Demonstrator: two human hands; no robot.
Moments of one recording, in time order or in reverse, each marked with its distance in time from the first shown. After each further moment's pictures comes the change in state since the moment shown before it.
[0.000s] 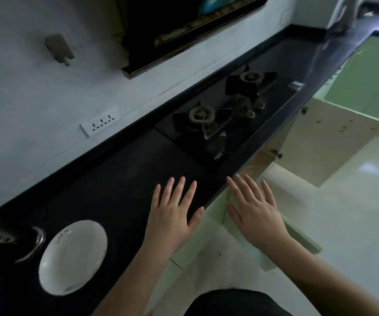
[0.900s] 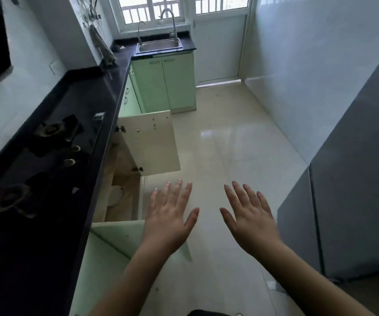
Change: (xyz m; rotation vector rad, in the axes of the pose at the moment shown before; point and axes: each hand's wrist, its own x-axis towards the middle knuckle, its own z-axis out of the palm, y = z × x) left_hand 0.010 0.311 -0.008 -0.116 -0.006 0.851; right_hand -0.280 0.146 -0.021 0.064 0.167 0.981
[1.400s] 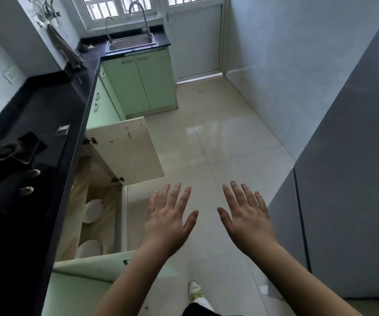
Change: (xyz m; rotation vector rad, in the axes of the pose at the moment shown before) left_hand 0.119 0.058 0.028 0.032 -0.075 0.086; right_hand 0.076 0.090 0.000 0.040 -0.003 0.121
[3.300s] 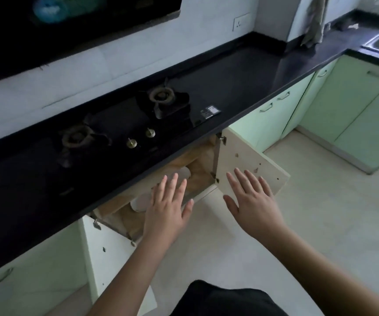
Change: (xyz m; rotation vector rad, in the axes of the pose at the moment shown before) left_hand 0.260 -0.231 0.015 -0.003 0.115 -1.174; right_hand 0.540 -0.223 0.047 -0.098 -0.272 -1.193
